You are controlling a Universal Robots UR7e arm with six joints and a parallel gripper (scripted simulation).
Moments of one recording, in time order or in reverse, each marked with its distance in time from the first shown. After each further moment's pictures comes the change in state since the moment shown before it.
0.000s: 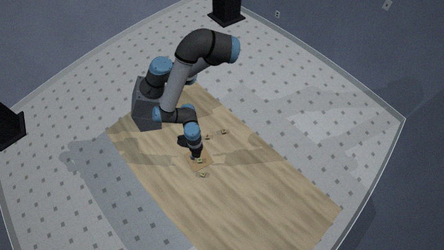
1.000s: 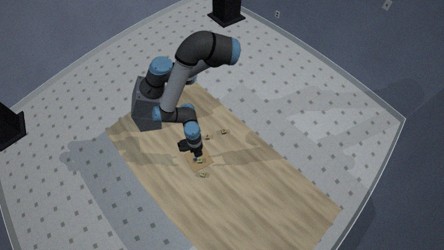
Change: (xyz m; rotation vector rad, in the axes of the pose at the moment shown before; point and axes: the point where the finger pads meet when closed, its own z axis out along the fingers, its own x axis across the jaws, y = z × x) arm -0.005 0.001 0.008 0.000 0.000 -0.550
